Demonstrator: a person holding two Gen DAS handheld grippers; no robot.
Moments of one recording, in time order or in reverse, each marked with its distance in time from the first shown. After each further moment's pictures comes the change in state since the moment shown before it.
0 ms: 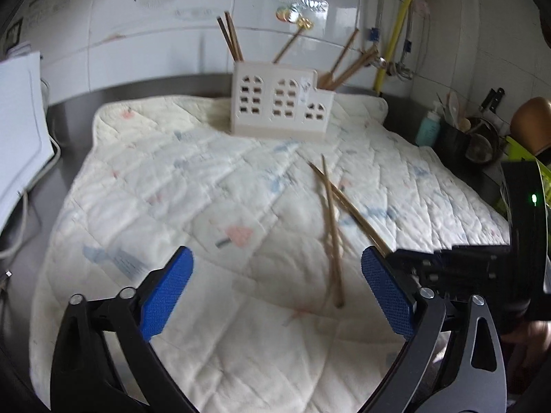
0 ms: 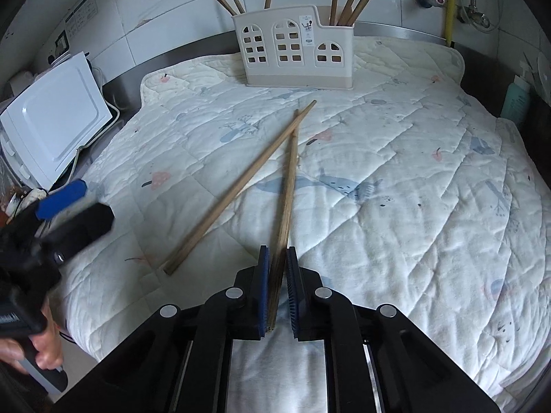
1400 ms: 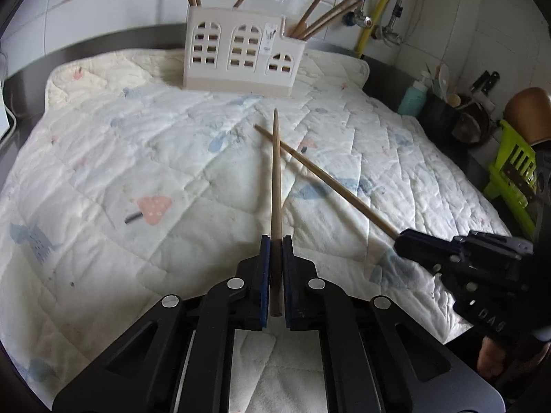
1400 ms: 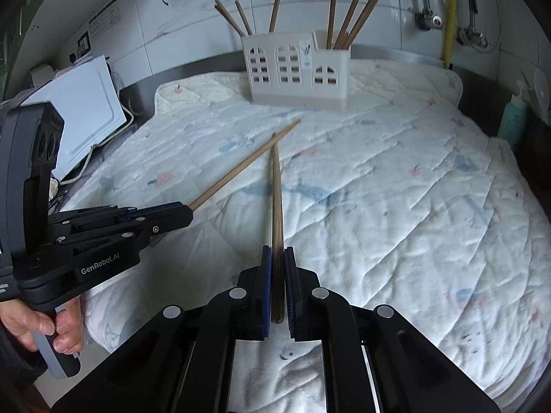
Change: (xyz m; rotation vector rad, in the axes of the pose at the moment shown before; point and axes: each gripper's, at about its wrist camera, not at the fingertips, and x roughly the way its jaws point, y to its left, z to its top) left arm 0.055 -0.035 -0.004 -0.022 0.133 -0.090; right arm -0.030 -0.022 -0.010 -0.075 -0.096 0.030
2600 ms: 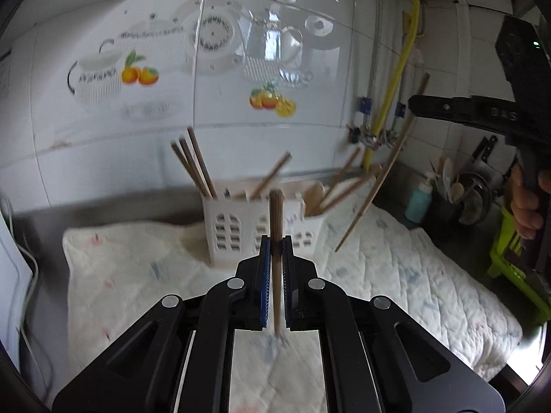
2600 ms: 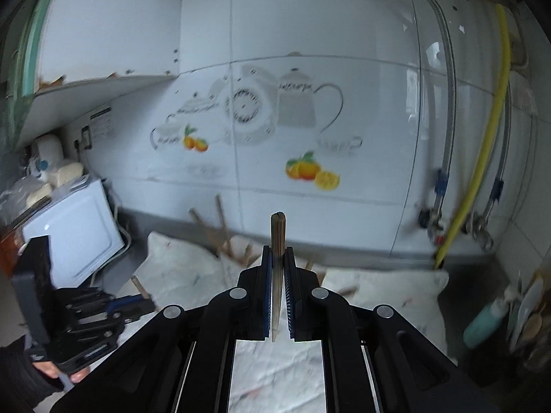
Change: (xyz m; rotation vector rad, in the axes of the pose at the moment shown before) left arm -0.060 0.020 0.194 0.111 -0.287 0.029; right arm -0.067 -0.045 0.298 -0.127 -0.303 0.019
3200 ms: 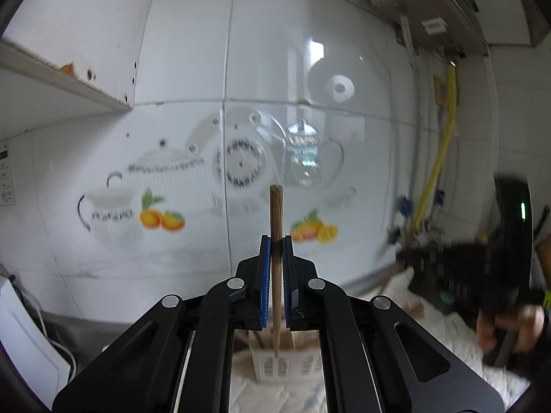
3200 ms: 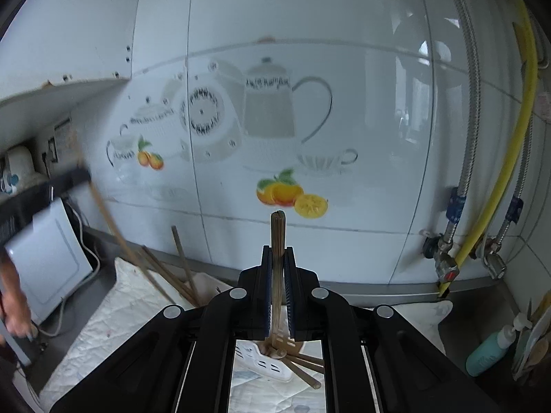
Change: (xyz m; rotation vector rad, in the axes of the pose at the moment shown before) left arm 0.012 0.023 0.154 0.035 -0.247 0.119; right arm 0.085 -0.026 0.031 0.014 0.000 -0.063
